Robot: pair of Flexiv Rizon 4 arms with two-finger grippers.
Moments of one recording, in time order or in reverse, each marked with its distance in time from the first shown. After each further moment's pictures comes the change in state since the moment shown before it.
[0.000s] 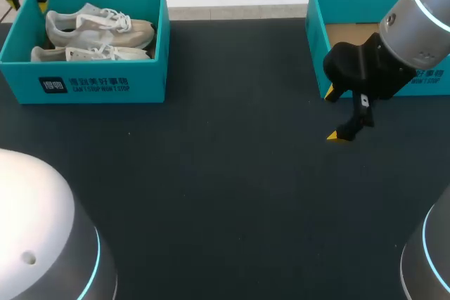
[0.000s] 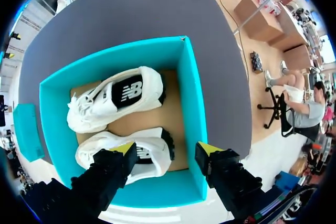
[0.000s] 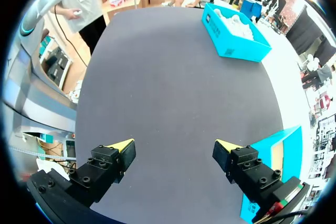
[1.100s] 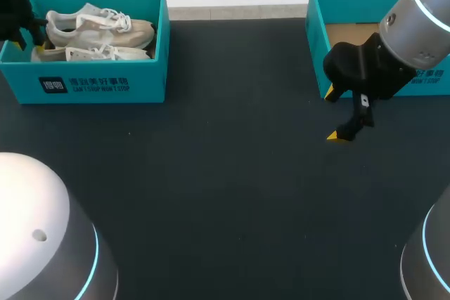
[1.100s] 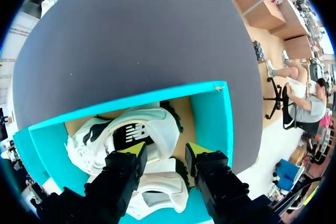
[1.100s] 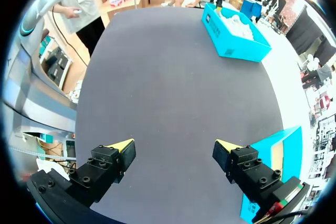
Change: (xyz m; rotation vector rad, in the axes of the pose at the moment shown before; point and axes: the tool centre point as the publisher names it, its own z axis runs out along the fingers) left arm -0.027 -0.078 0.050 -0.133 0.018 0.059; right arm 0.000 0.000 0.000 0.000 0.000 0.000
